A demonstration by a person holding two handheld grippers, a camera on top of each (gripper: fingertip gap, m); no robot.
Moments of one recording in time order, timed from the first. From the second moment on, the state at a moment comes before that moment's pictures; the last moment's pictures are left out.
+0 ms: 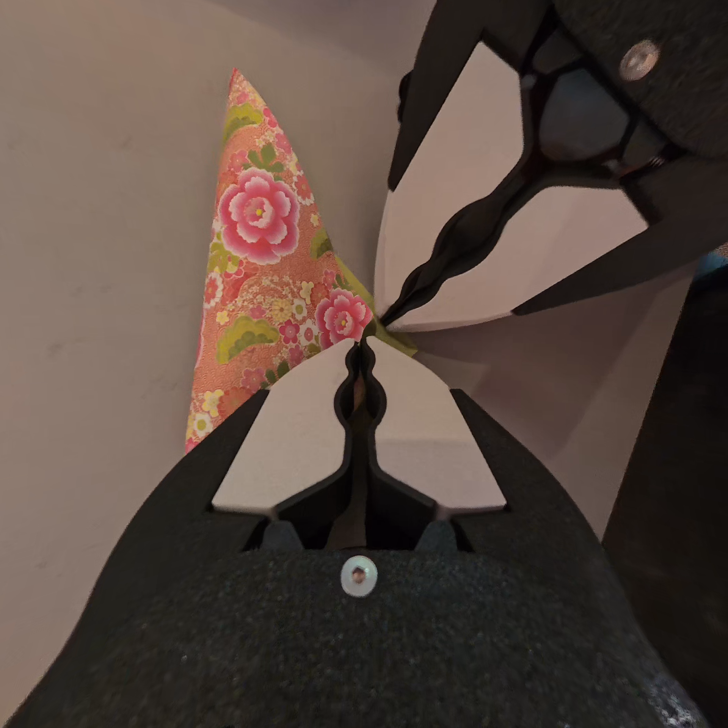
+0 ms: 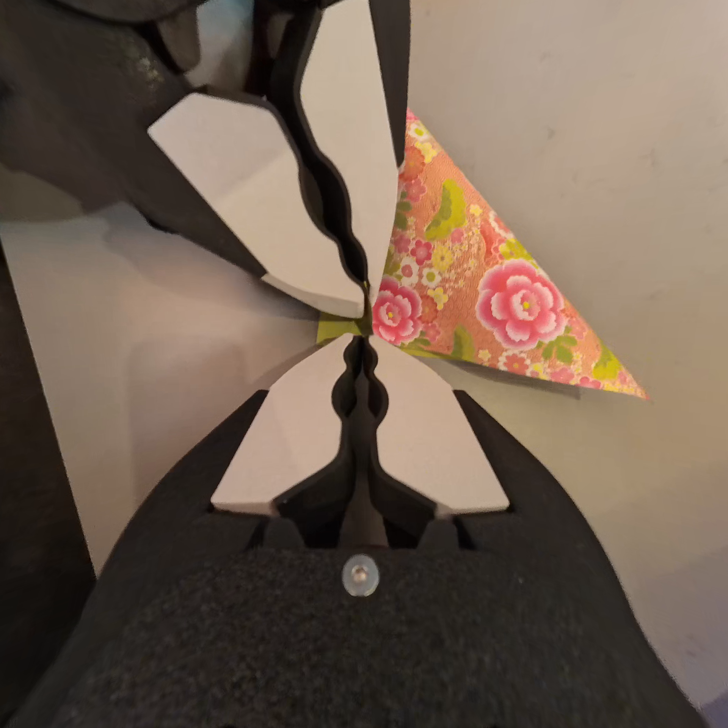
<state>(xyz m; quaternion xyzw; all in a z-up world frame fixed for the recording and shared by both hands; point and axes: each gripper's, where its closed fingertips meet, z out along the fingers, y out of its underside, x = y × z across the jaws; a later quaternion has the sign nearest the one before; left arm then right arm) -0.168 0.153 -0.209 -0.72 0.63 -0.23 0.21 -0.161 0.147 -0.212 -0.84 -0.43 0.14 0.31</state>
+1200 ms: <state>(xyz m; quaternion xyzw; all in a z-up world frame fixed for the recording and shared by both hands) -0.170 0.138 -0.210 -0.71 0.64 -0.21 0.20 -0.163 0.129 -0.209 -0.83 -0.44 0.18 0.29</state>
